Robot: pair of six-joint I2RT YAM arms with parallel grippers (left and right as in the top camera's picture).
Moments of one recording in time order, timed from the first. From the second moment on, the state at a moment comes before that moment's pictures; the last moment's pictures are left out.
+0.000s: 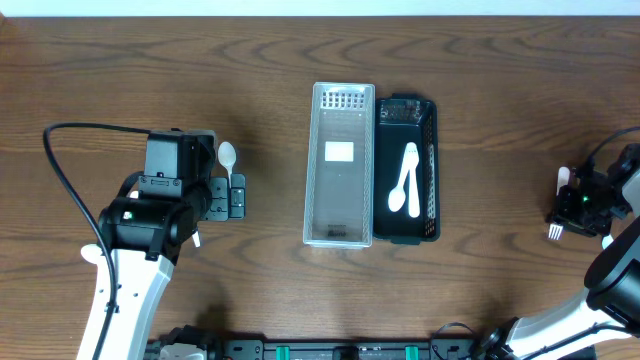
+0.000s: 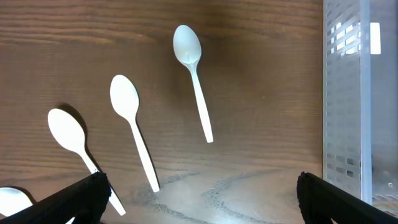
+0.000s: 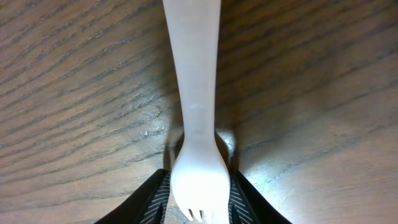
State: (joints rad) left arm -0.13 1.11 1.03 -0.97 -0.04 -0.09; right arm -0.64 1.88 1.13 -0.84 -0.10 -0.23
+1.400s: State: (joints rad) left arm -0.13 1.11 1.03 -0.97 -0.04 -0.09; right arm 0.14 1.61 1.46 -1.00 -0.07 0.24
